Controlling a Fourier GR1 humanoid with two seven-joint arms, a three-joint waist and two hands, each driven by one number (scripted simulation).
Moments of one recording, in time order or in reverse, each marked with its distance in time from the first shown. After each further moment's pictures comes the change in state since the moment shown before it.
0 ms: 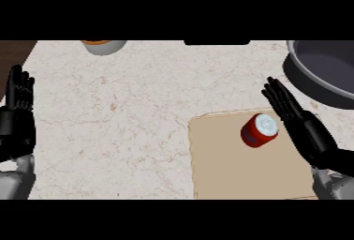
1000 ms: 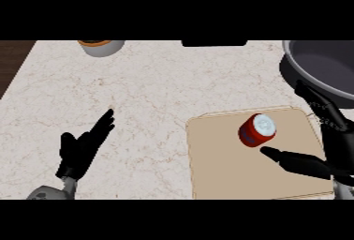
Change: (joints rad) left arm 0.077 -0.086 -0.261 0.114 0.117 -0.368 0.275; right arm 0.118 -0.015 -0.098 -0.164 0.261 -0.294 -0.025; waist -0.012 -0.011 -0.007
